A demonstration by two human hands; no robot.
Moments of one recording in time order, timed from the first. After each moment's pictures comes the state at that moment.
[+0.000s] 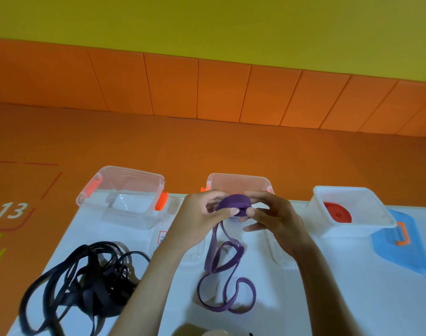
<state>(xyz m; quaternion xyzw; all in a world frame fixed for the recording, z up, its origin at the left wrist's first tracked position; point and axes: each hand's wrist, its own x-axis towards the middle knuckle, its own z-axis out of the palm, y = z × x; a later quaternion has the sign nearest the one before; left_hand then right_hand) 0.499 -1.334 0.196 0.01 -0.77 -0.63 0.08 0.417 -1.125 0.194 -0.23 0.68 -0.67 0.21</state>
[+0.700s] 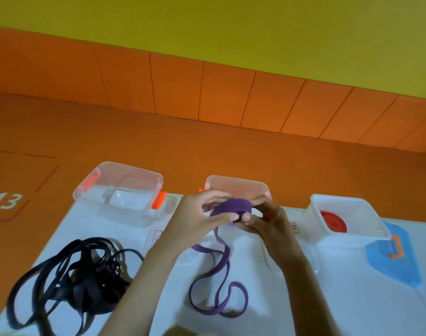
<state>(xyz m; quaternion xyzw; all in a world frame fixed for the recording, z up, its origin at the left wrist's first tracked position) 0.503 -1.335 0.199 0.02 -0.78 -0.61 0.11 0.422 -1.135 0.183 -0.20 0.61 -0.74 0.20</state>
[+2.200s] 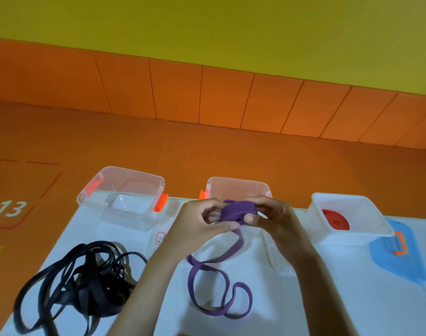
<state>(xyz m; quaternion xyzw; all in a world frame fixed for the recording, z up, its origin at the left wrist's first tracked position) 0.518 -1.329 0.198 0.01 -0.78 -0.62 0.10 0.426 -1.123 0.206 -0.27 0.69 -0.65 0.17</state>
